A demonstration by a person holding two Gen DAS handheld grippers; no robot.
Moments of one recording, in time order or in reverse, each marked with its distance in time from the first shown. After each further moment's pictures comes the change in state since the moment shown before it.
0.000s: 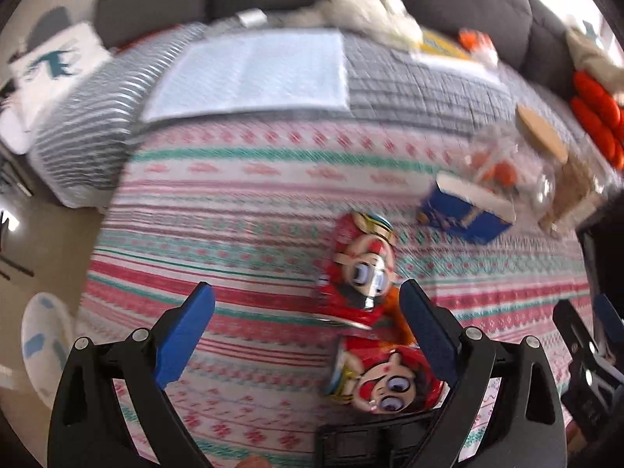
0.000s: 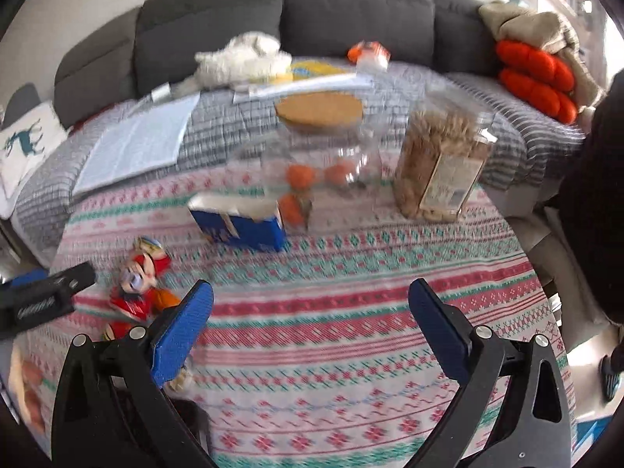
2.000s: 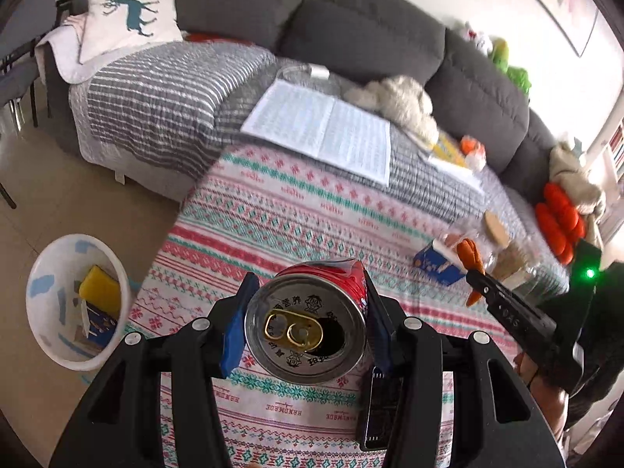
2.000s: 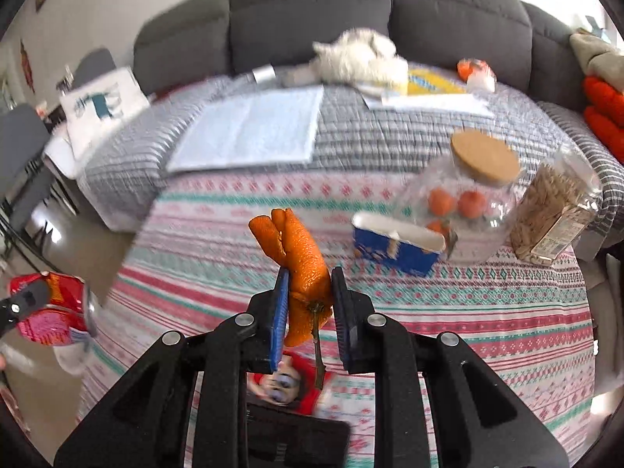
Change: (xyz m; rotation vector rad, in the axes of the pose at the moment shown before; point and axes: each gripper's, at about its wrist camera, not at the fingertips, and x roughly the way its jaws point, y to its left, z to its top) left arm -0.138 0.162 -0.063 -0.314 -0.216 -0.189; right arm -0.037 0.112 0.034 -0.140 -0.035 0.252
